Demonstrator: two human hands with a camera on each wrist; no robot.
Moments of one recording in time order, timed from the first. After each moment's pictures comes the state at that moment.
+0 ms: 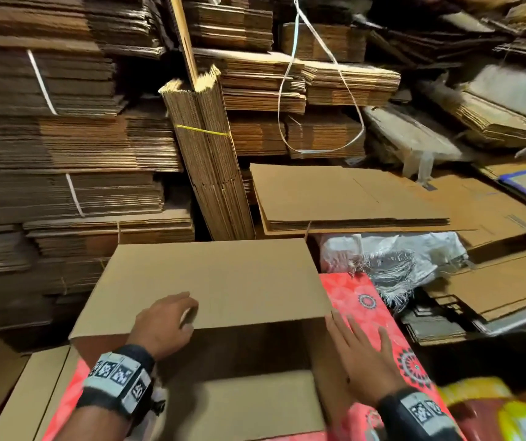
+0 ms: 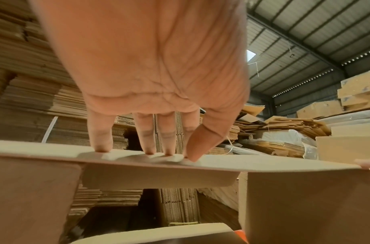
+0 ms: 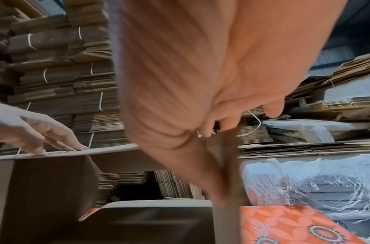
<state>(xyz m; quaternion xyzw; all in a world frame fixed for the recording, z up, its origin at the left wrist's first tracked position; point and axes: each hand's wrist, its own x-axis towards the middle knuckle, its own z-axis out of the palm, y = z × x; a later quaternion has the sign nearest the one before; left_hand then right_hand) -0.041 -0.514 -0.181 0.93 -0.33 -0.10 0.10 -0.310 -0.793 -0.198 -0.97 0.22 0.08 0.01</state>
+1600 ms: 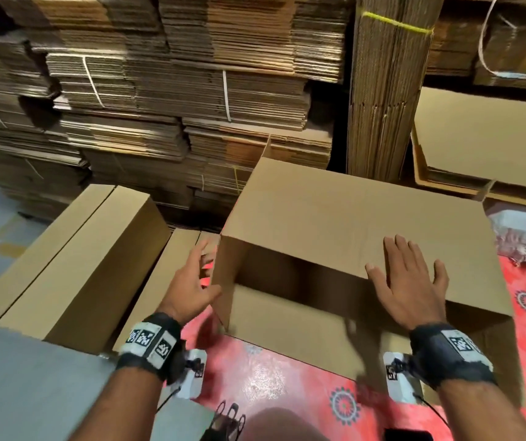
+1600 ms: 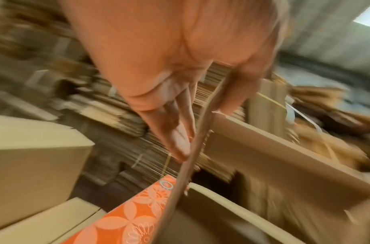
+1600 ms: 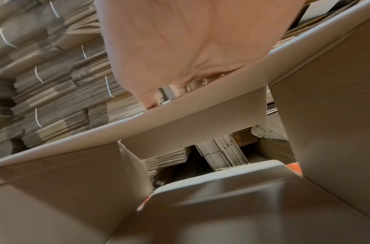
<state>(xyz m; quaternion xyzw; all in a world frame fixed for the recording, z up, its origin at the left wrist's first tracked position) -0.054 -0.316 -0.234 0.85 -0.09 -0.11 0.51 -0.149 -0.706 -0.230 -0.98 0.18 -0.02 0.09</state>
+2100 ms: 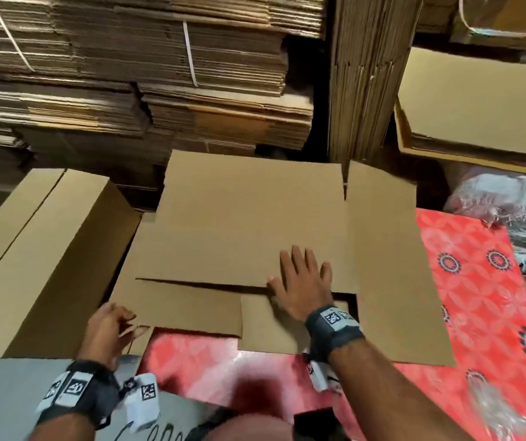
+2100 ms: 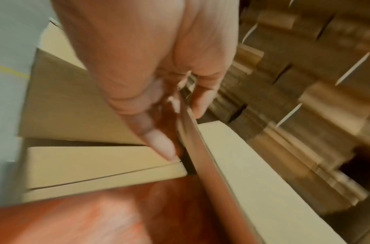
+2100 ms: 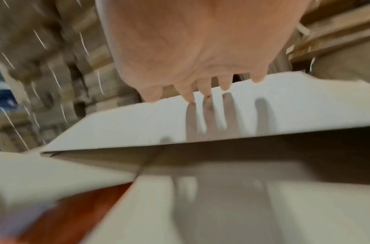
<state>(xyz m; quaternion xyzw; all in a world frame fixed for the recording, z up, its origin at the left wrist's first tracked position) -0.056 -0.201 -0.330 0.66 0.34 -0.14 0.65 -0.104 -0.568 -0.313 -0.97 0.11 0.17 0.10</state>
